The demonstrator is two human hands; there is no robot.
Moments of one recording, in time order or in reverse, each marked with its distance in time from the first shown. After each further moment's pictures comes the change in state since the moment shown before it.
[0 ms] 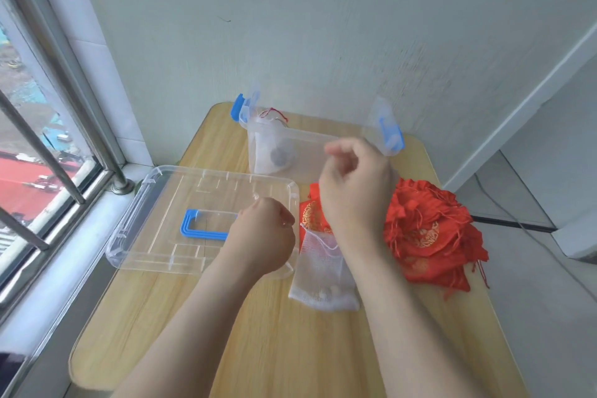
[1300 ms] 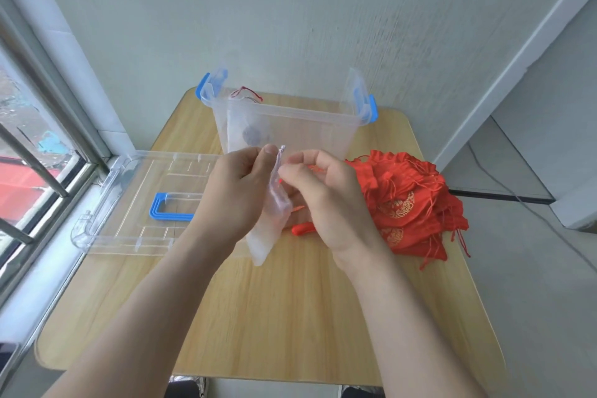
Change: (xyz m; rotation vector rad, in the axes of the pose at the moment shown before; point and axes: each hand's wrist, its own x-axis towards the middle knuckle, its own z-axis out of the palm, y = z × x) left_hand -0.003 0.027 0.012 -0.463 0.169 0.220; right_hand -0.026 0.008 -0.062 0.635 -0.638 0.603
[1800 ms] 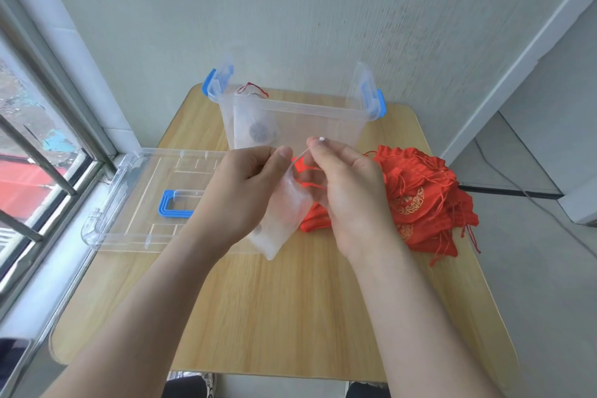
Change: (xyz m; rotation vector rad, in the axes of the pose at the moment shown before) left_hand -0.003 -0.001 -0.015 0.112 -0.121 0.075; right_hand 0.022 0.013 0.004 0.198 0.200 -0.022
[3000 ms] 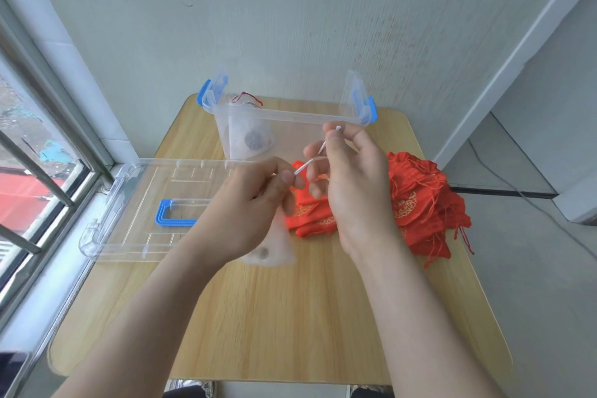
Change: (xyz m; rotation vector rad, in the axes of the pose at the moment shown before) left_hand -0.005 -0.002 0.004 -0.027 -0.149 0.100; right_hand -0.003 -0.019 -0.001 -0.012 0.014 -0.240
